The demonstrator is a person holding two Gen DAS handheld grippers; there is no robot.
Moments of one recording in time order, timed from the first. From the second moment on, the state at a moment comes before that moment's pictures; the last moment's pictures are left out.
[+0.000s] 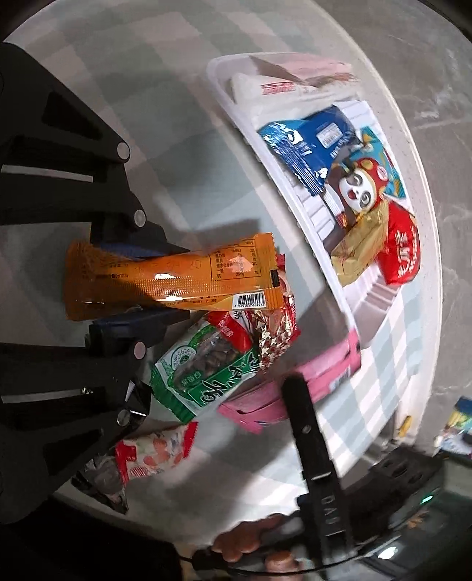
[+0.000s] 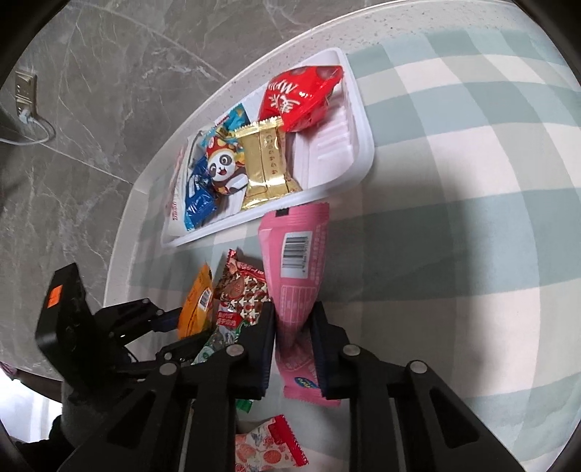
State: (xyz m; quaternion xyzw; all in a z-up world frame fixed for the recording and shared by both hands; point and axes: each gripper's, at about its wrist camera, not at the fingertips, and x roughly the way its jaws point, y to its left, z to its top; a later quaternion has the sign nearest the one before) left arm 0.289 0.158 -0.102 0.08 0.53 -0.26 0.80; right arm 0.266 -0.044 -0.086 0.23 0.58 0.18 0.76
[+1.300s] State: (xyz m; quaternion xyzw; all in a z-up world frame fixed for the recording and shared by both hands) left arm 0.315 0.201 -0.043 -0.08 0.48 -0.25 0.84; right arm 0.292 -0.057 -0.035 0.26 0.53 0.22 0.78
